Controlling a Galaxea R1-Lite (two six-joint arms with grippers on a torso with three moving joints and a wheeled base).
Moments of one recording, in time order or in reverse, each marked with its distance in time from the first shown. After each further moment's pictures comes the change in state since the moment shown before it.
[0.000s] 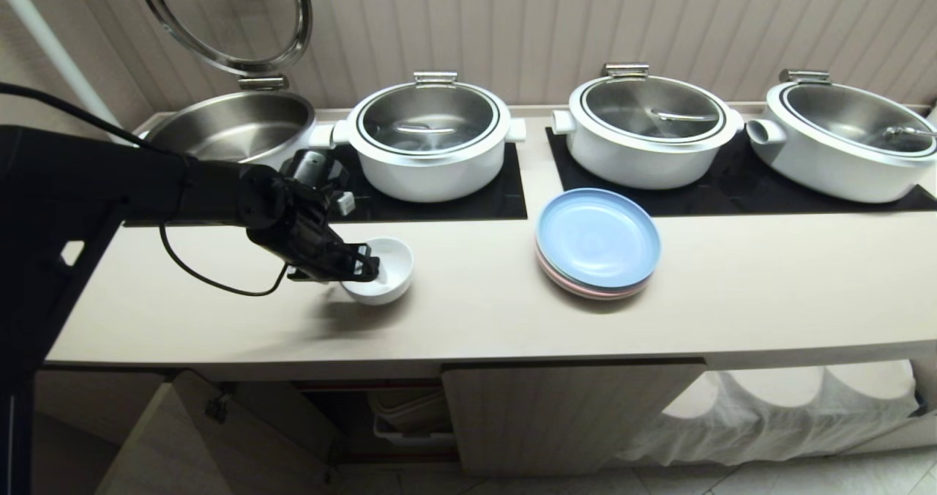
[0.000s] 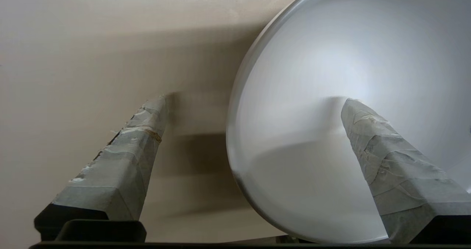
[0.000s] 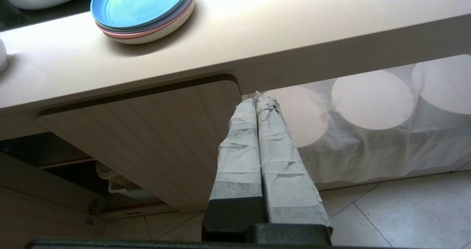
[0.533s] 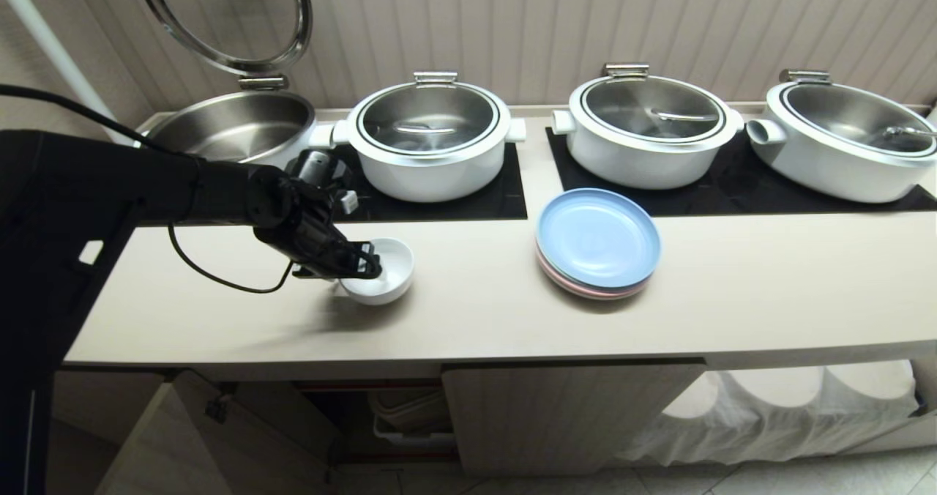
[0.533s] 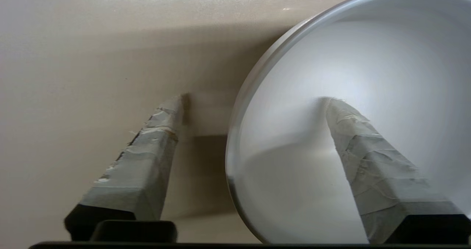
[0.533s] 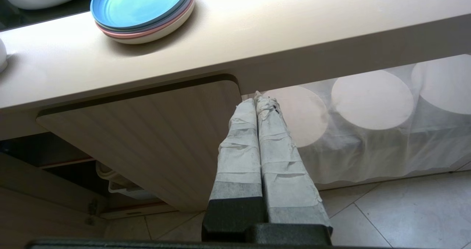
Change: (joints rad) left arm 0.002 0.031 -0.041 0.000 0.000 0.000; right arm 0.000 0.000 0.000 0.000 0.000 0.000
